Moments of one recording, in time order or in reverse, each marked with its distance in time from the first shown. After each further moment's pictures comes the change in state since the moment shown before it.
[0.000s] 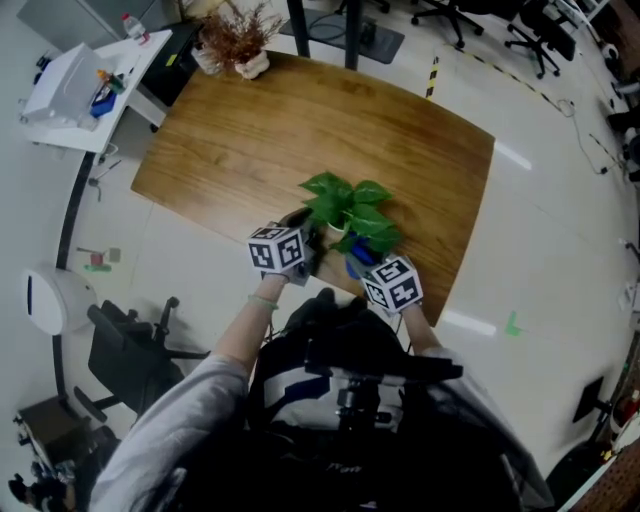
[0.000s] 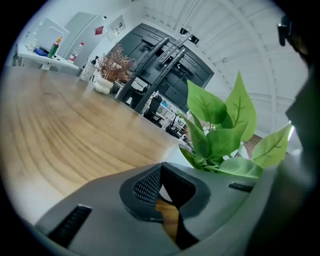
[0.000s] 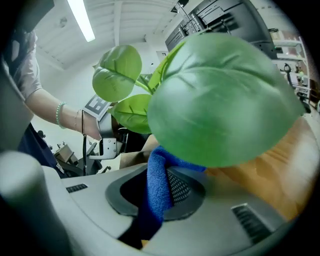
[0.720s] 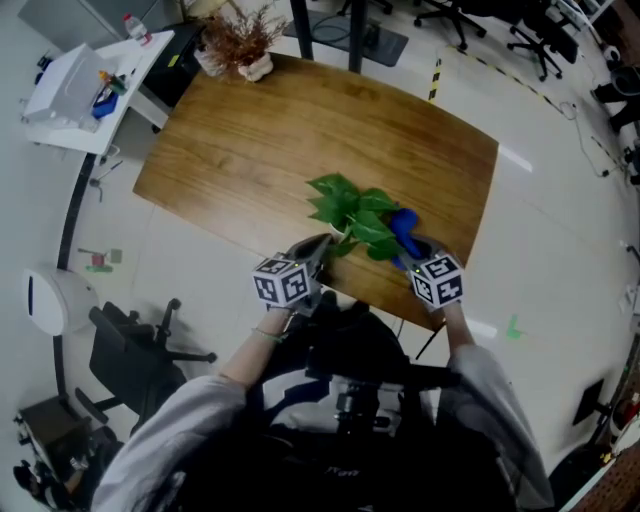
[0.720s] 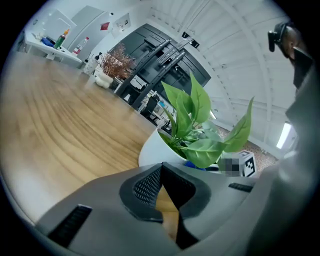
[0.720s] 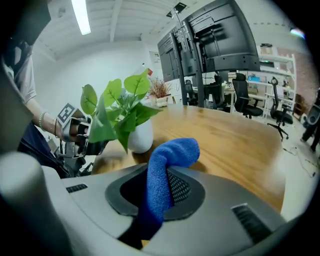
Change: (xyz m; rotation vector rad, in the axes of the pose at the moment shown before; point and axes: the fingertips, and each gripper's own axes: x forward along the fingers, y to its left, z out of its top) left arm -0.029 -0.039 -0.037 -0.060 0.002 -0.076; right arm -0.063 -0.096 -0.003 -0.028 0.003 -0.164
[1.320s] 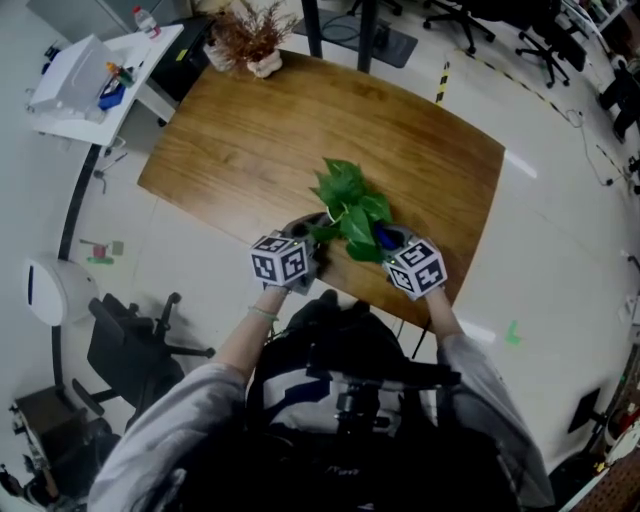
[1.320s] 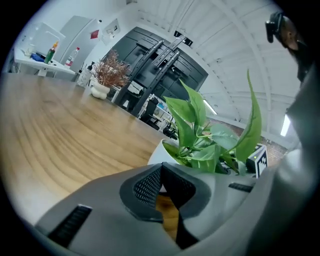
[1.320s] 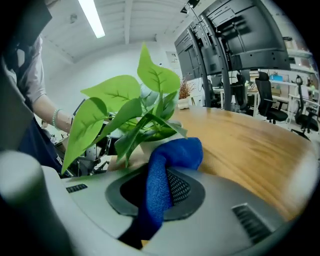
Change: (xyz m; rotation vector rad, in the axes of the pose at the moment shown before) left arm 0.010 0.025 0.040 0.106 -0.021 0.048; right arm 0.046 0.059 0.039 -0.086 -0.016 0.192
